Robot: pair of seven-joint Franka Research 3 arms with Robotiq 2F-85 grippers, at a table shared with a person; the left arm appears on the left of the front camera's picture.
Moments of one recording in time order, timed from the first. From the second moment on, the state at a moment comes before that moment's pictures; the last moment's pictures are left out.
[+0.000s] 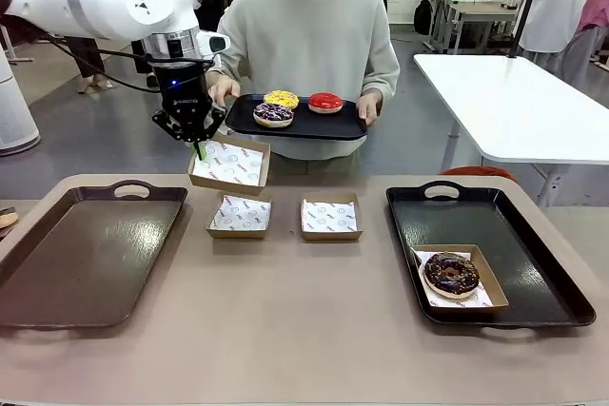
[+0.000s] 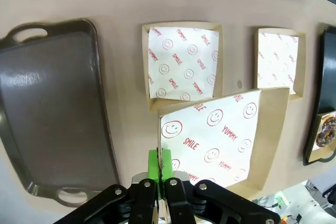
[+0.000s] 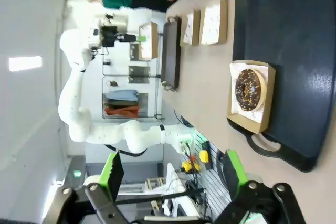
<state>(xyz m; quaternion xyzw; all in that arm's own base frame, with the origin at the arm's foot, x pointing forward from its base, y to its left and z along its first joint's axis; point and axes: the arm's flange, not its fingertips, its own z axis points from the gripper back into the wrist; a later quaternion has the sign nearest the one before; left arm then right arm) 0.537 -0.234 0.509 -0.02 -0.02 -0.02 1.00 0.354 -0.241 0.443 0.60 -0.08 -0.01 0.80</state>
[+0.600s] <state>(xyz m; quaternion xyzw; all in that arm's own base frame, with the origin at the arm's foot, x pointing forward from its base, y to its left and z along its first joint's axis) 0.586 -0.239 0.493 0.00 -0.01 -0.02 1.00 0.346 -0.249 0.428 0.61 -0.08 -0.02 0.79</state>
